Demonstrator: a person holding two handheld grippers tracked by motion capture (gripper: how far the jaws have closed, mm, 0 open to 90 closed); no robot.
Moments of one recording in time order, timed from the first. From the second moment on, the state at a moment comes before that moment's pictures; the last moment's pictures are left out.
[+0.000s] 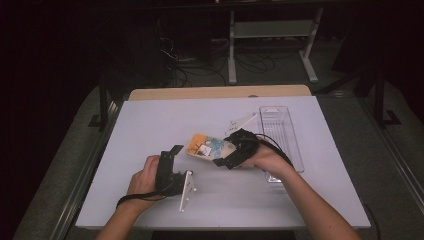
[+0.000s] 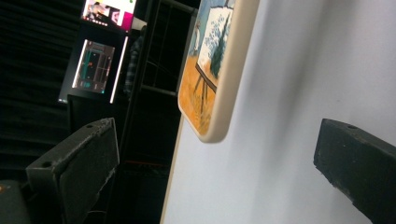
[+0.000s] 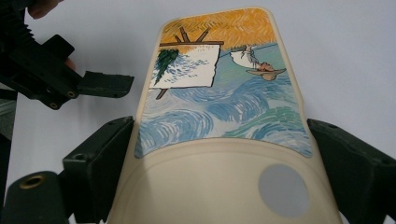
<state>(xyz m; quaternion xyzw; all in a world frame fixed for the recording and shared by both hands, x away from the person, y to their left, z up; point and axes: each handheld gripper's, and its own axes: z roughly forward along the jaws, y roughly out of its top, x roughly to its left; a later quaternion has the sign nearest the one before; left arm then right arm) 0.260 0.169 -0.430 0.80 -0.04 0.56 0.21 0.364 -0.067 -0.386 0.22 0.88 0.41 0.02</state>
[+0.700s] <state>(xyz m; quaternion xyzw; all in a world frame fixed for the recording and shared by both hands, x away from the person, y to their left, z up) 0.263 0.155 -0.436 0.79 -0.06 0.58 0.20 0.360 -0.055 -0.386 0.21 0.88 0.42 0.02</state>
